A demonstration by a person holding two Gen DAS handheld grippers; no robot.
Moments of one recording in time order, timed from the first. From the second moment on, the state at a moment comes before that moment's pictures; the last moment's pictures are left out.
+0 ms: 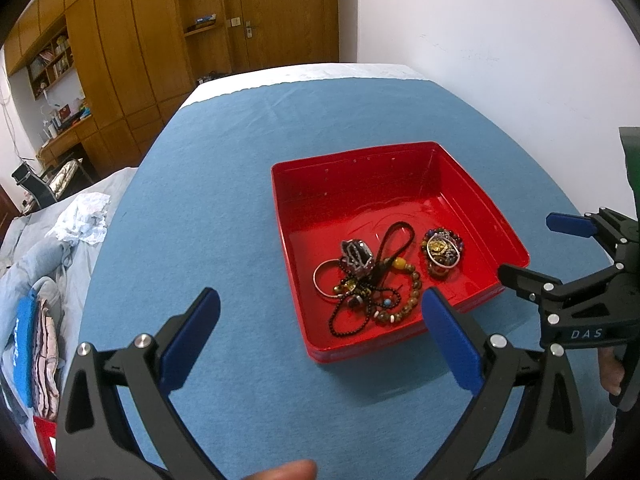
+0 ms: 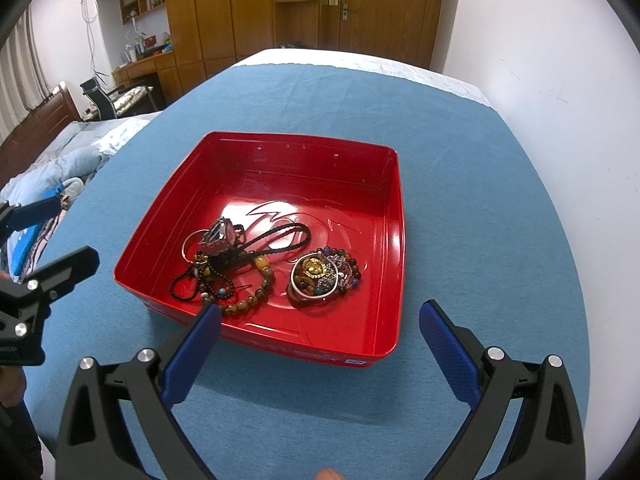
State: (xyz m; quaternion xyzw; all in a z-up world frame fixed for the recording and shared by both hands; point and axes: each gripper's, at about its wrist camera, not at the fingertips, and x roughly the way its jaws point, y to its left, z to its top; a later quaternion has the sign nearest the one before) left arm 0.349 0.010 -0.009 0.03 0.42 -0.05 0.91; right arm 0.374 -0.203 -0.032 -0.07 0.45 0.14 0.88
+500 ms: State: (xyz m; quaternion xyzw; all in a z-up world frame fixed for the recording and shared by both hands) left arm 0.350 0.008 -0.009 0.03 0.42 -0.04 0.91; right arm 0.372 -0.205 -0.030 -0.07 0.45 0.13 0.88
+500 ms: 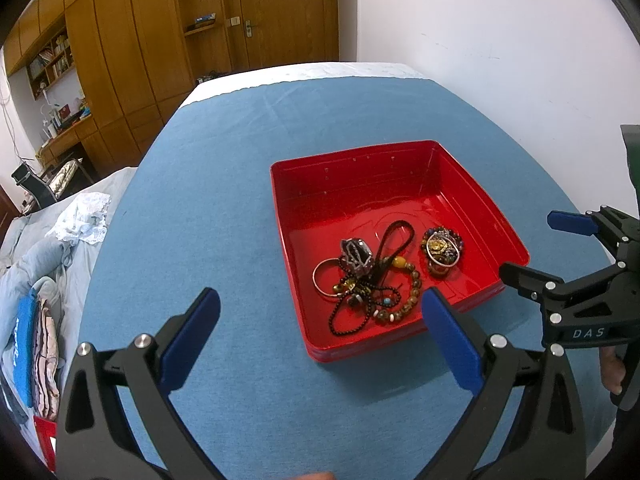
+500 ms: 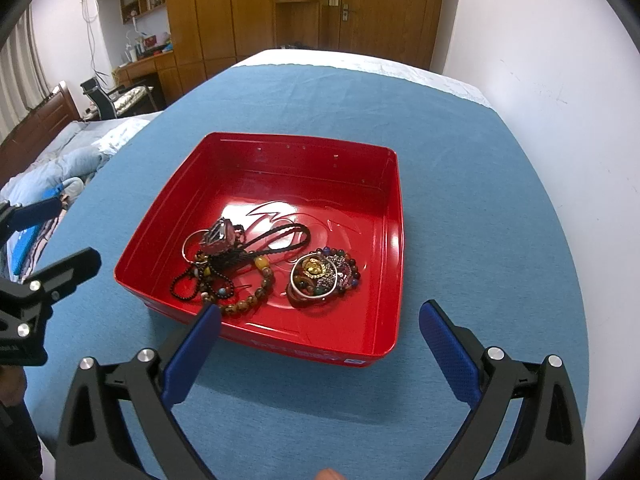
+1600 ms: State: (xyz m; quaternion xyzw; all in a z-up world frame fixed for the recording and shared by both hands) left arm 0.344 0.006 -0.003 0.03 0.42 -0.04 0.91; right arm 0.369 -0.207 -0.025 -0.07 0.45 0.13 0.88
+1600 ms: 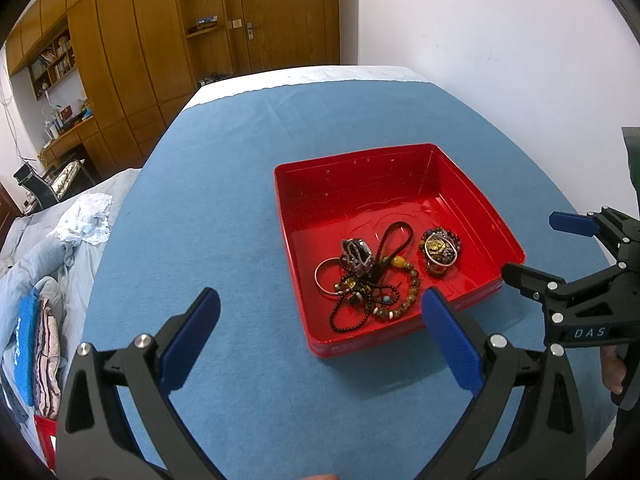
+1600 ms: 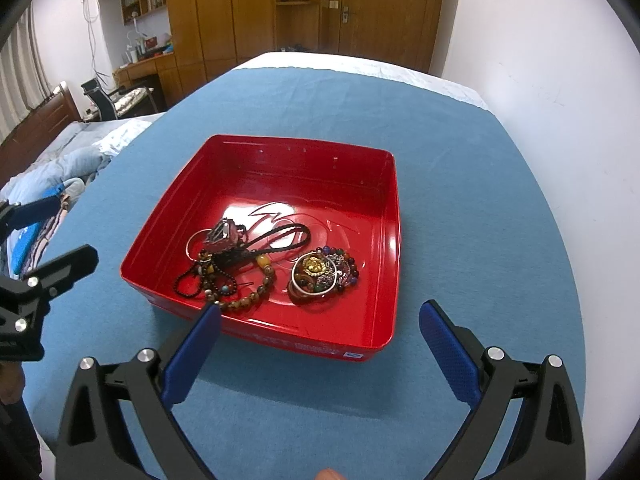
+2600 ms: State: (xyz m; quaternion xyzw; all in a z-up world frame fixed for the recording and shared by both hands) left arm 0.343 0.006 -0.003 0.03 0.42 -0.04 0.91; right arm 0.368 -0.209 -0.024 -0.07 0.45 0.13 0.88
